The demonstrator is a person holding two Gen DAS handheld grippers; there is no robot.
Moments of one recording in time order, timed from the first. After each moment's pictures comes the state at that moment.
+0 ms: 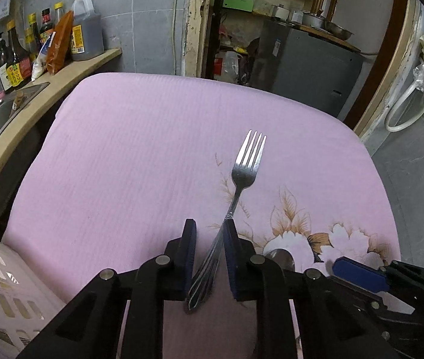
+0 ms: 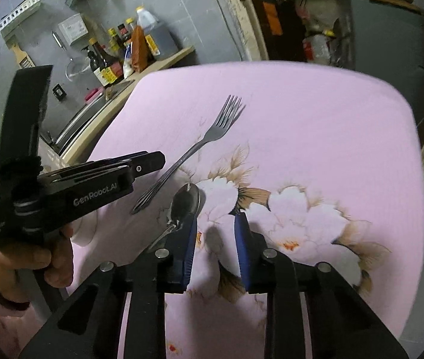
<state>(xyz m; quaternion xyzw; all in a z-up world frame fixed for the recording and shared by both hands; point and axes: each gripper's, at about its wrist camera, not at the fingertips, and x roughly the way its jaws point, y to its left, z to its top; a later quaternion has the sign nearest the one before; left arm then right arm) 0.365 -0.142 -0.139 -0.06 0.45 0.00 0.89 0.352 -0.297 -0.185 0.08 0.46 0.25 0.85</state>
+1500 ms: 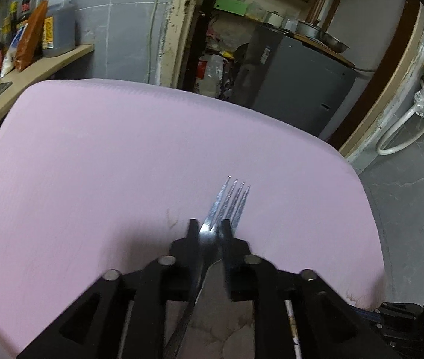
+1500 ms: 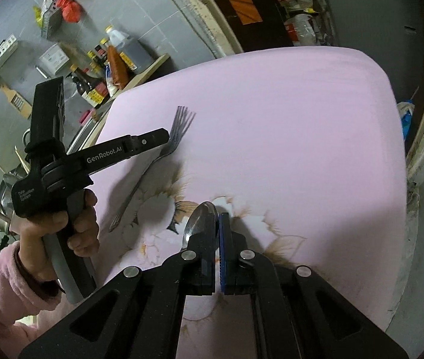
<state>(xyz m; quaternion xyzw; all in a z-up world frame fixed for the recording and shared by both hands) 0.444 -0.160 -0.156 -0.11 0.44 -0.05 0.89 0.385 -0.353 -0.212 0.16 0.47 0.24 0.83</state>
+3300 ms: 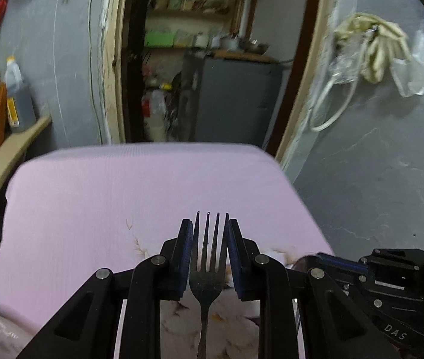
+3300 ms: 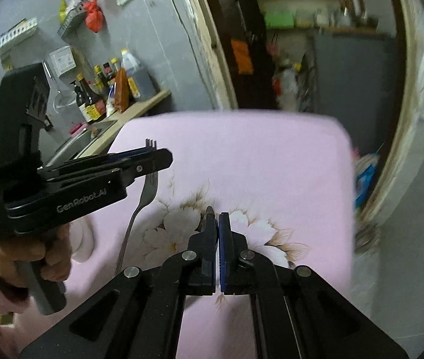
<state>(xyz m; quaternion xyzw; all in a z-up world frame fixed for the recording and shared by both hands) 0.350 -0.190 -0.076 -0.01 0.35 -0.17 0.92 0.301 -0.325 -0.117 0.07 0.35 0.15 0.92</state>
